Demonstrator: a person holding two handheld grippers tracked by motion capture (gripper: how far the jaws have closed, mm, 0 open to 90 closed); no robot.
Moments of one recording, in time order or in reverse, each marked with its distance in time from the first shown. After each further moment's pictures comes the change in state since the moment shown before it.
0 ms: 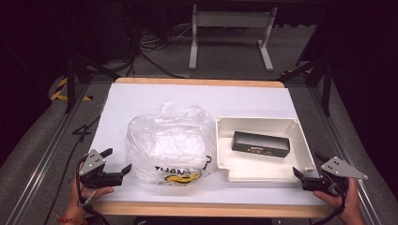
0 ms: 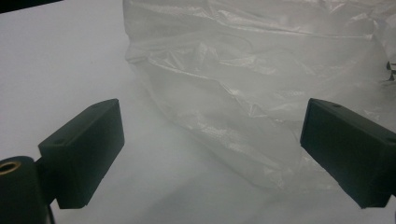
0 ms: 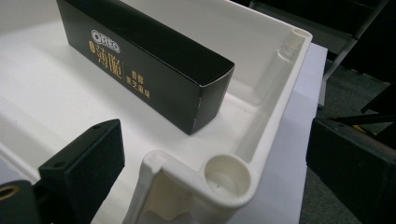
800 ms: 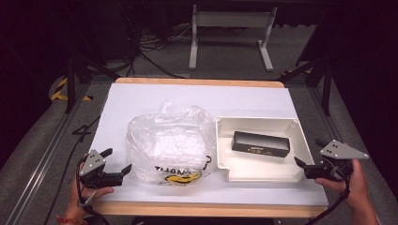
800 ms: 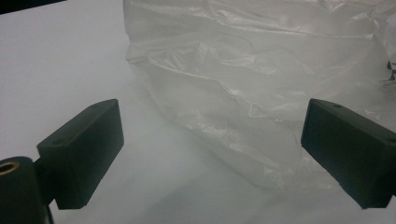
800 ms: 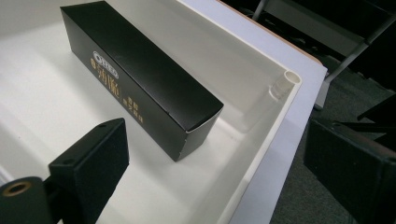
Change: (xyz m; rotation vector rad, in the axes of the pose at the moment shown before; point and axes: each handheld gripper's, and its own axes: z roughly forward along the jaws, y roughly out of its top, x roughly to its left) left arm 0.000 0.000 0.000 0.000 0.001 0.002; right arm -0.013 0.054 0.000 0.100 0.046 -0.116
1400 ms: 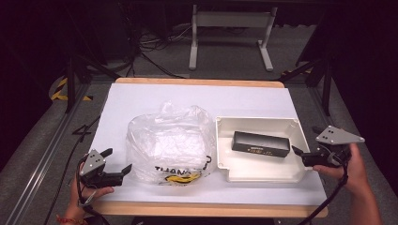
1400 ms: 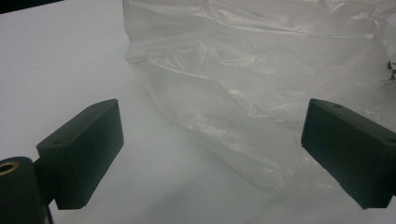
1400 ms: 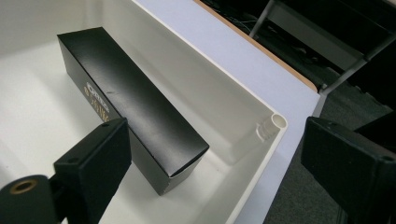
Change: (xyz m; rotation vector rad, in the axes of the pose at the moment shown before) left arm 0.000 0.000 0.000 0.001 0.002 -0.001; right arm -0.012 0.041 0.006 0.009 0.005 -0.071
